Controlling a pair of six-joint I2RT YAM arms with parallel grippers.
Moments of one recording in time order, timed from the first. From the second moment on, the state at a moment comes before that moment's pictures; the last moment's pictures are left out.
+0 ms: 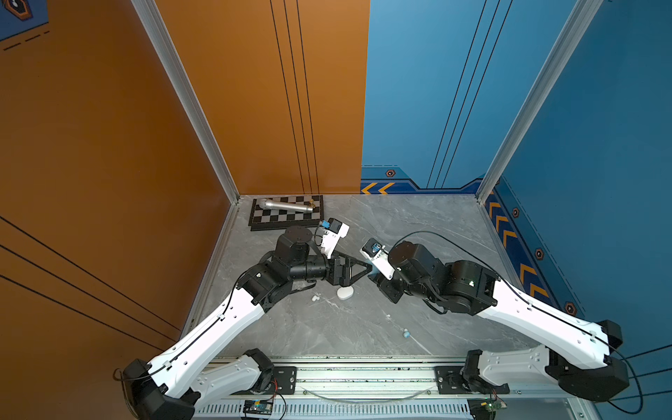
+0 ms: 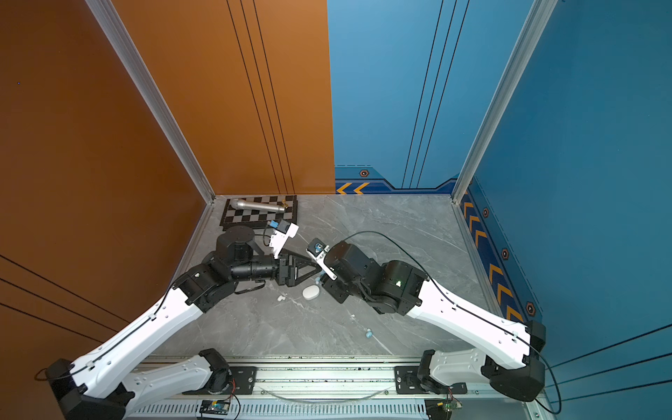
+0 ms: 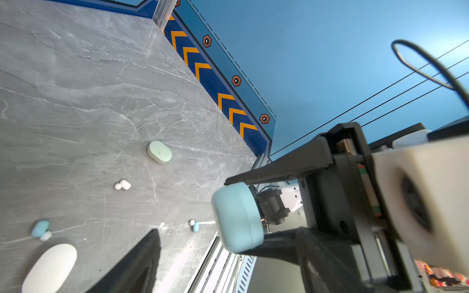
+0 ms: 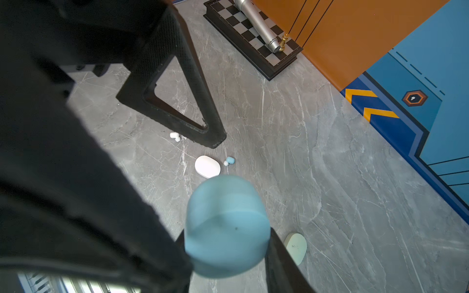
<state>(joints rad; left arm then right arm) -0.67 1.06 1.05 -0.38 0.59 -0.55 1.10 1.25 1.42 -0.92 0.28 0.02</state>
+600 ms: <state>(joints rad) -0.70 1.12 1.05 -0.33 0.59 -0.59 1.10 1.26 1.42 -0.93 0.31 0.02</state>
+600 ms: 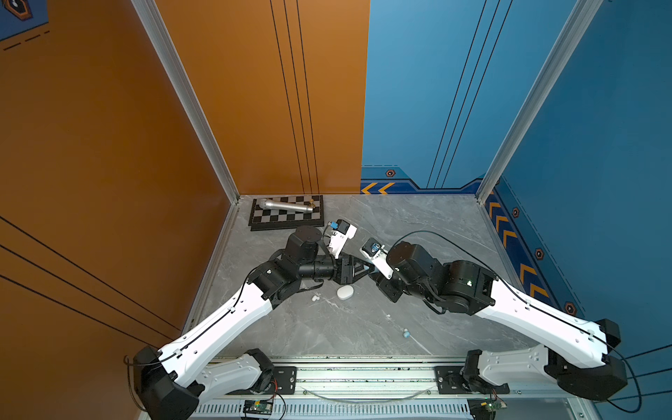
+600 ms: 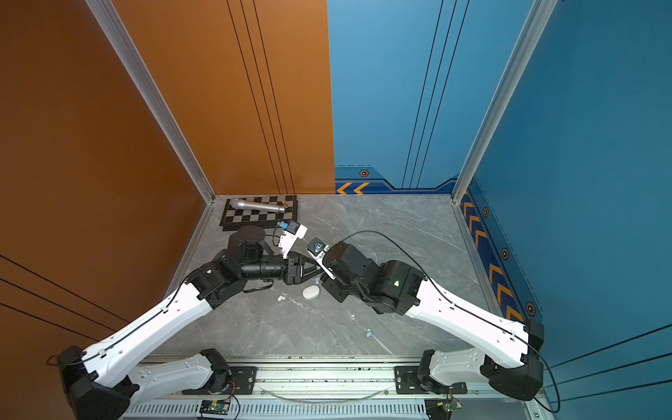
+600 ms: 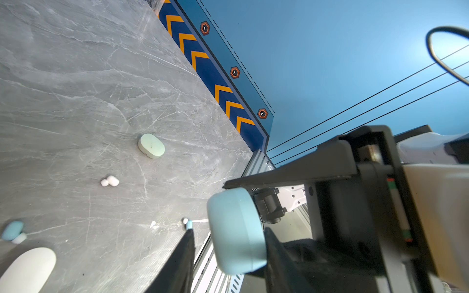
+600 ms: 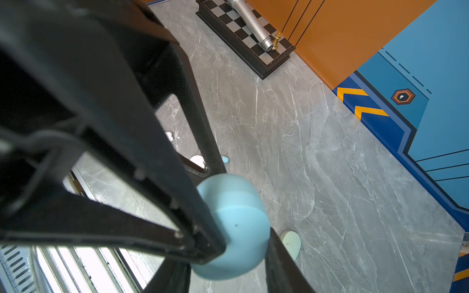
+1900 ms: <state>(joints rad) -0.50 1.24 1.03 -0.21 0.82 -1.07 0.72 1.10 1.14 -0.61 -0.34 0.32</state>
